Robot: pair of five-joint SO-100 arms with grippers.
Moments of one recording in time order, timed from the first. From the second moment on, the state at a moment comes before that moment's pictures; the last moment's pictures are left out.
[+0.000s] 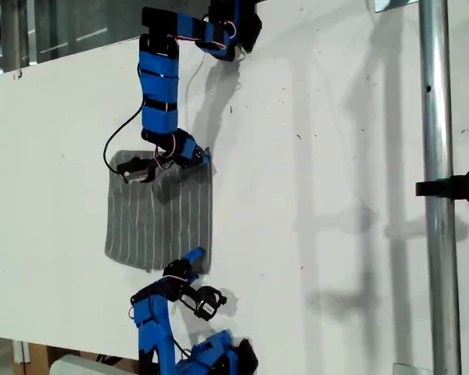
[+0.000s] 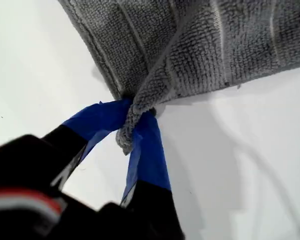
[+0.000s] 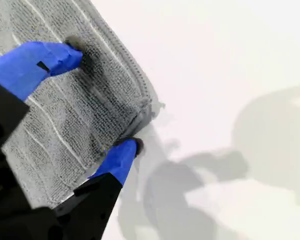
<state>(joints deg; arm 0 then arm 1) -38.3 87.5 117.4 61.5 -42.7 18.1 74.4 93.9 62.9 42.4</state>
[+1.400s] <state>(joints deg) 1.3 128.5 133.8 67.9 -77.9 -8.9 84.7 89.7 76.7 59.9</state>
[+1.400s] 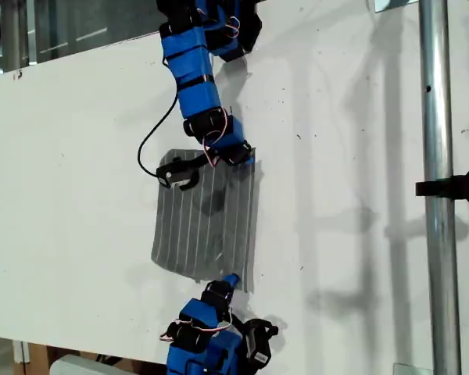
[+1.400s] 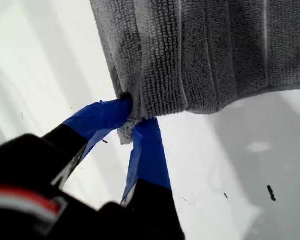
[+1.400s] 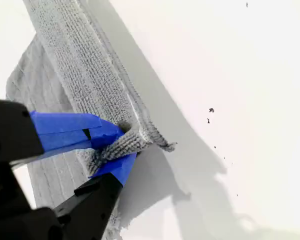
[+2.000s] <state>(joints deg) -40.6 116.5 115.8 68.1 -40.3 30.8 87.5 91.1 73.0 32.8</state>
